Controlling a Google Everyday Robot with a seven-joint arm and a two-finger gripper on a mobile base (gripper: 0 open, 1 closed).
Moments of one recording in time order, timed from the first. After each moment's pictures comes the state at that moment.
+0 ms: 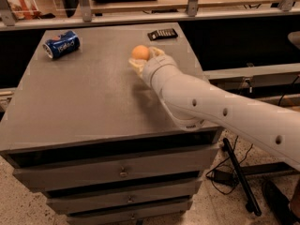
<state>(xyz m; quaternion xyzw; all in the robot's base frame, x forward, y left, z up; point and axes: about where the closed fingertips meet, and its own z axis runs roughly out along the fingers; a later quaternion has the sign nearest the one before) 0.675 -0.001 0.886 -0.24 0.71 0.01 0.66</state>
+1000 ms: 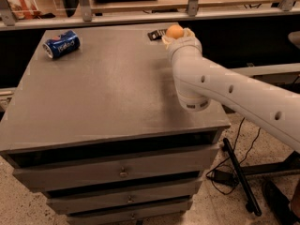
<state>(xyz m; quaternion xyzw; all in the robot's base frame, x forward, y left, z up) 0.737 -0.107 0.919 -0.11 0.72 -0.11 0.68</state>
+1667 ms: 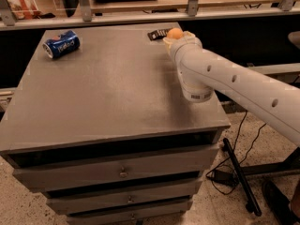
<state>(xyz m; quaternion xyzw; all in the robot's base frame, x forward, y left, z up) 0.771 -0.115 0.894 -0.11 0.74 -0.07 0.66</state>
